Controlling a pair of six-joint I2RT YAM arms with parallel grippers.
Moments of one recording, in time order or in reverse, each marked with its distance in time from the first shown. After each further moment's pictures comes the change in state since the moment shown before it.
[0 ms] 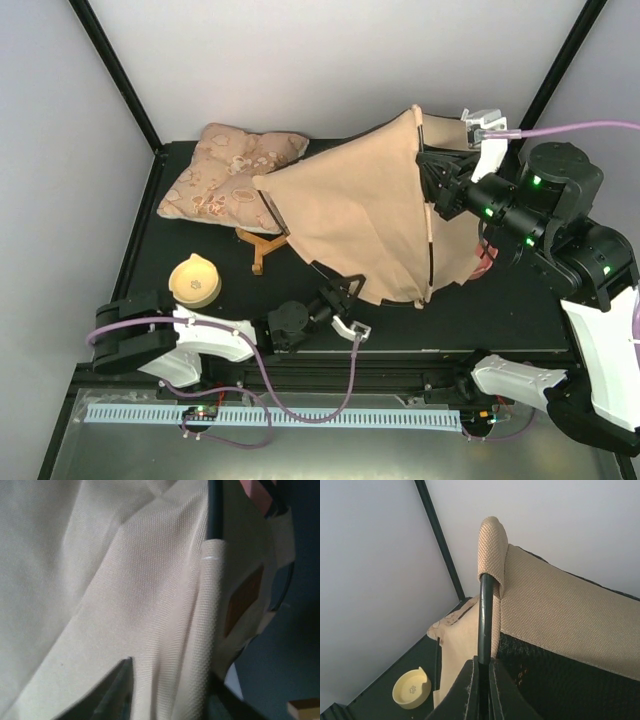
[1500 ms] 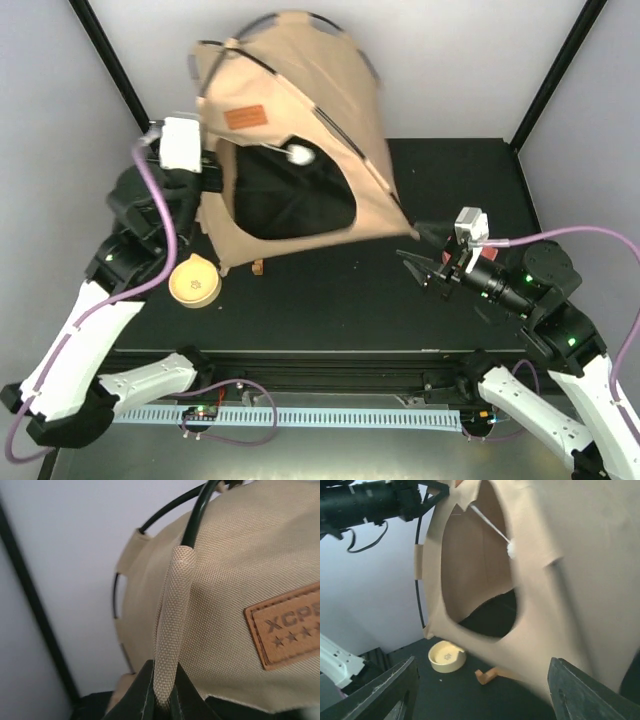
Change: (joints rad) left arm 0.615 -0.416 1.000 -1.322 -0.127 -1.545; right arm 0.000 -0.498 -0.783 0.411 -0.288 -0.116
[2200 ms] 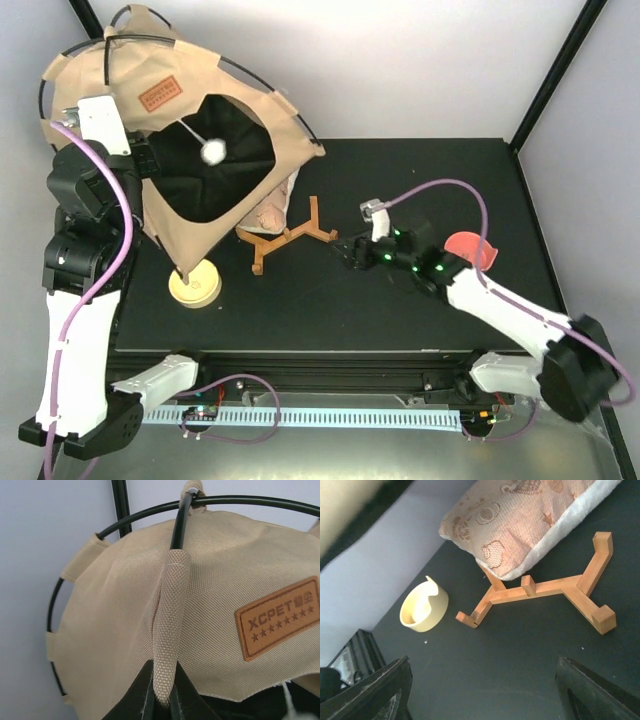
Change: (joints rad) left arm 0.457 0.030 0.261 -0.323 0.024 -0.107; right arm 0.053 0.514 -0.335 0.503 0.033 0.319
